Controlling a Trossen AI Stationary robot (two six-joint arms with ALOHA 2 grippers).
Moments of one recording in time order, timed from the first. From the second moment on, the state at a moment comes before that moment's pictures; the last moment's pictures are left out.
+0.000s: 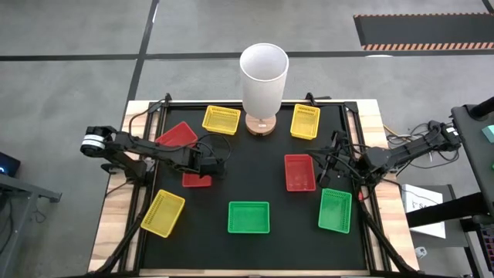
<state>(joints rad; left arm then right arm) -0.05 1.47 0.86 -0.67 -0.33 -1.25 0.33 0.70 0.37 0.49 0.58 -0.57</state>
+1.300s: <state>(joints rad) 0.03 1.33 1.16 -1.27 -0.57 -0.44 0.33 0.70 0.37 0.47 0.58 -0.58</state>
